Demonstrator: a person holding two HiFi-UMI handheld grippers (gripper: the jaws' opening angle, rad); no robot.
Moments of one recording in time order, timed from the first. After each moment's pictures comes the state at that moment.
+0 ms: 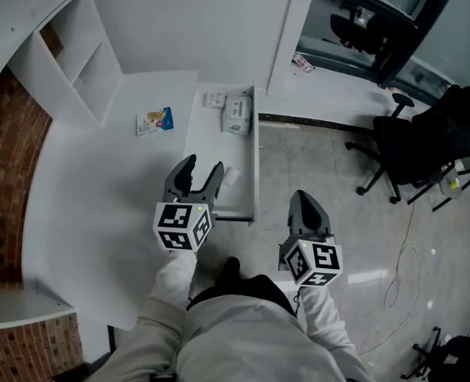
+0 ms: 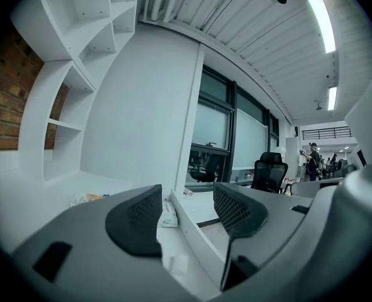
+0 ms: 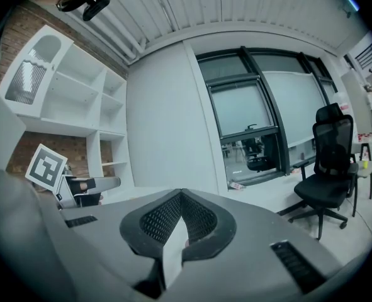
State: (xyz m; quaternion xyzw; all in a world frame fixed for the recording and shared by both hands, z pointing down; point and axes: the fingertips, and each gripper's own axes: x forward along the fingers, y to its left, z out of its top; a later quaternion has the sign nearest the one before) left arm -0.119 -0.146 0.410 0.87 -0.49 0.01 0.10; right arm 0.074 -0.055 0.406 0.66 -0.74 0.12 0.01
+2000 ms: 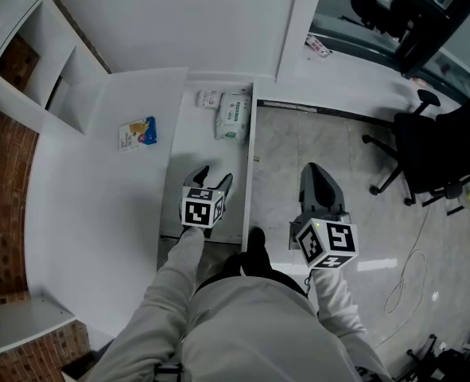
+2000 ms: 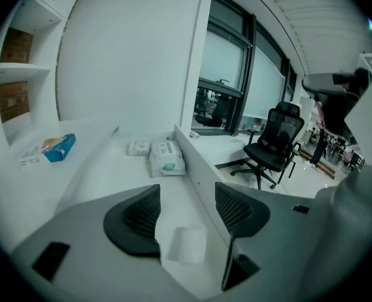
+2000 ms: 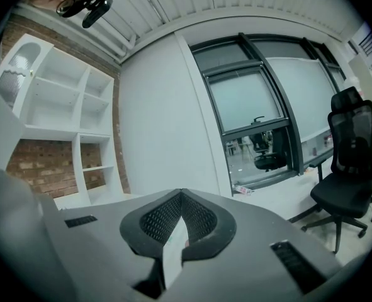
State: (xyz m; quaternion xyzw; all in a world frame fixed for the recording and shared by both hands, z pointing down) left arm -0.035 -0.267 0.604 0.83 -0.46 0.24 0.22; right arm 0.156 -0.225 0.409 0.63 -0.76 0.13 0.00
